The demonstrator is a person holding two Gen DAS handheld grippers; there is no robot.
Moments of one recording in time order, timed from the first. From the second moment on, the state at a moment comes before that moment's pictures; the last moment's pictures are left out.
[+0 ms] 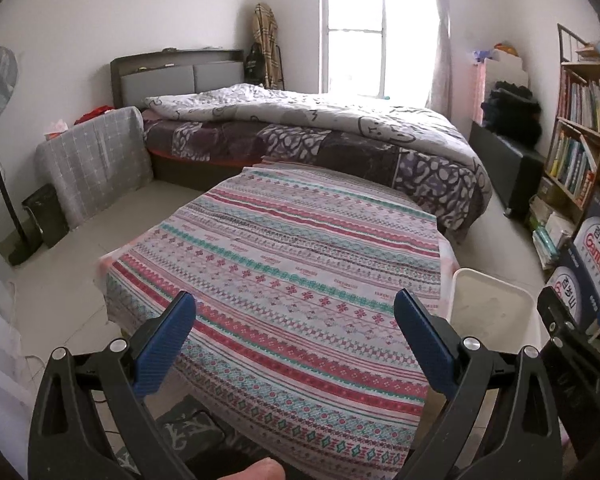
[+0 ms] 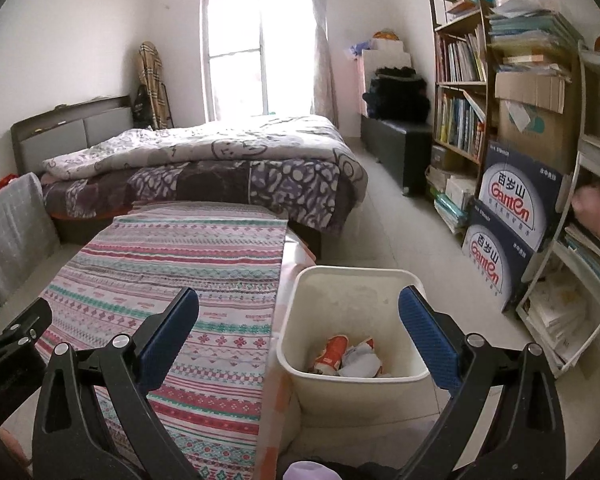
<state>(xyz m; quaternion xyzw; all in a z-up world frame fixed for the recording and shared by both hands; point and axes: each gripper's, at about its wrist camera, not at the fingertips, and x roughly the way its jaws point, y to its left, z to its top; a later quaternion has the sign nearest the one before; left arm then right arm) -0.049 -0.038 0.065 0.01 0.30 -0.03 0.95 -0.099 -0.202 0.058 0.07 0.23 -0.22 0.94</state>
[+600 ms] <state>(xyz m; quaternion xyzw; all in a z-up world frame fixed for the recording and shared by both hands) -0.051 -0.033 0.067 0.01 0.30 -0.02 0.96 -0.101 -0.201 0.057 0.07 0.23 -0.22 0.95</state>
